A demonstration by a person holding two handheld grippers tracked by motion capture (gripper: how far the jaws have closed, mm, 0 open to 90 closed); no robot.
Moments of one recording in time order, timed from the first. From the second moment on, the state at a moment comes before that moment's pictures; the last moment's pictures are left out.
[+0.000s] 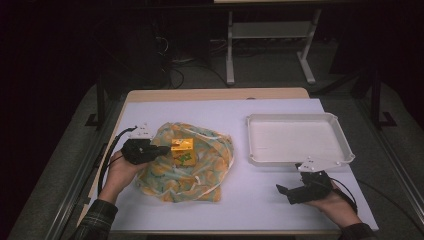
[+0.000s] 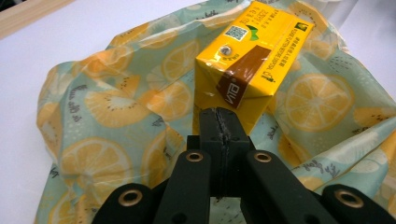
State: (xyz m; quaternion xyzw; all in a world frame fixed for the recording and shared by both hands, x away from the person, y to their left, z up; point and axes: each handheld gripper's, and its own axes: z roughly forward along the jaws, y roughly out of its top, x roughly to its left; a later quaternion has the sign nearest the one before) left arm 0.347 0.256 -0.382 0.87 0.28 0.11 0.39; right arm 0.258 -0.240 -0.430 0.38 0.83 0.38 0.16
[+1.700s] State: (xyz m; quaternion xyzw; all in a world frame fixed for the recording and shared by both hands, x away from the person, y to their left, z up) left arm 0.330 0.234 -0.380 0.89 0.25 0.09 0.38; right arm 0.257 -0.239 -0.431 0.38 0.83 0.38 0.15
